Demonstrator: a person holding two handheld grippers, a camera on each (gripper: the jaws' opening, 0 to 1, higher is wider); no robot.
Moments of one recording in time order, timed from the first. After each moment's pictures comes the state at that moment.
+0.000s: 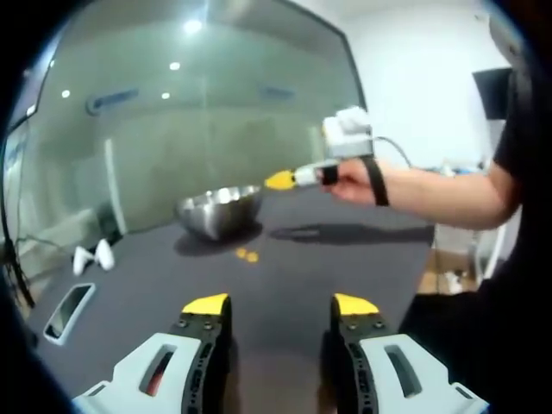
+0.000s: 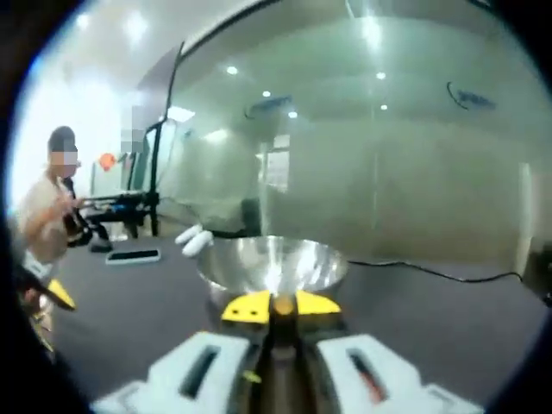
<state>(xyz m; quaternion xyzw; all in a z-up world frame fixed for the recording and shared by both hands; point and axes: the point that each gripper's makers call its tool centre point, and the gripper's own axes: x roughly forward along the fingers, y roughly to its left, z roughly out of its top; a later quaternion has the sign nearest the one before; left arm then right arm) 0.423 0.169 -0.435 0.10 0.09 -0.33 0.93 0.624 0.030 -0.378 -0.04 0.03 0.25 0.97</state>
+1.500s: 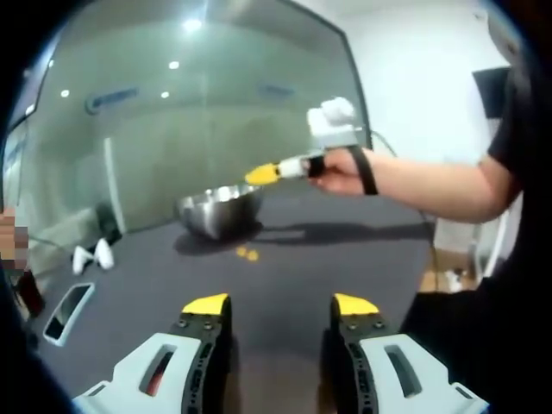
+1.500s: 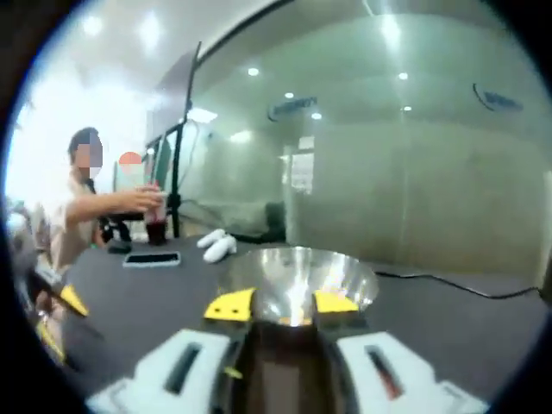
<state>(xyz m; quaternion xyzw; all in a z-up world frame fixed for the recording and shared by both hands) 0.425 0.169 -0.438 0.10 0.09 -0.33 0.93 0.622 0.052 -0.373 -0.05 0.03 0.33 0.94</state>
